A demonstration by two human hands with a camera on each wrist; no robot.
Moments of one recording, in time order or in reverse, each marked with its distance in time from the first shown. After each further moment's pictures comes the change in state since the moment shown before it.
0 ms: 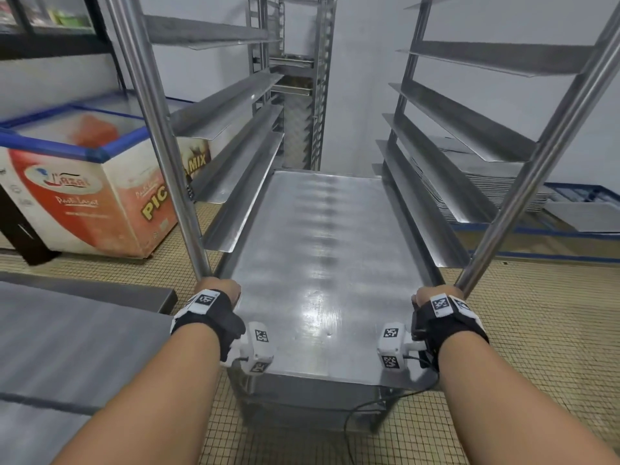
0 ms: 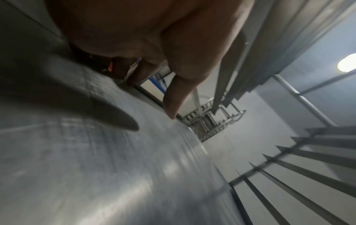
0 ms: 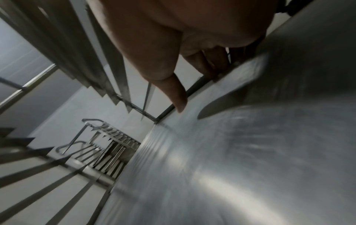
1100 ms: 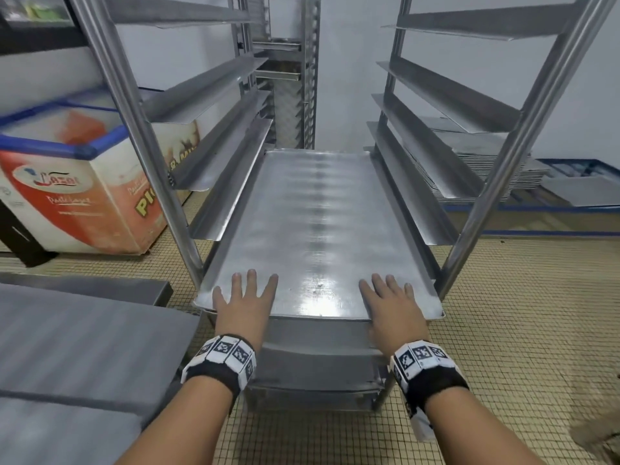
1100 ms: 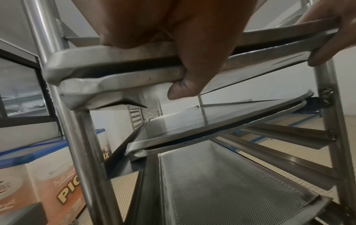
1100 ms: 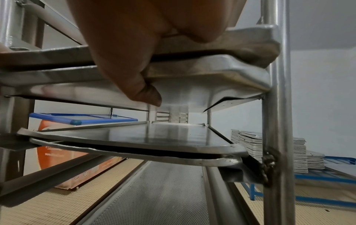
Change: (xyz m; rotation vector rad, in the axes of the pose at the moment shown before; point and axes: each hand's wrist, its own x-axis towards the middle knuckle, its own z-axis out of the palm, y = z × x) left_hand -0.014 -0.071 0.067 1.183 0.228 0.880; right_hand -0.050 0.057 0.045 -1.007 0.070 -0.982
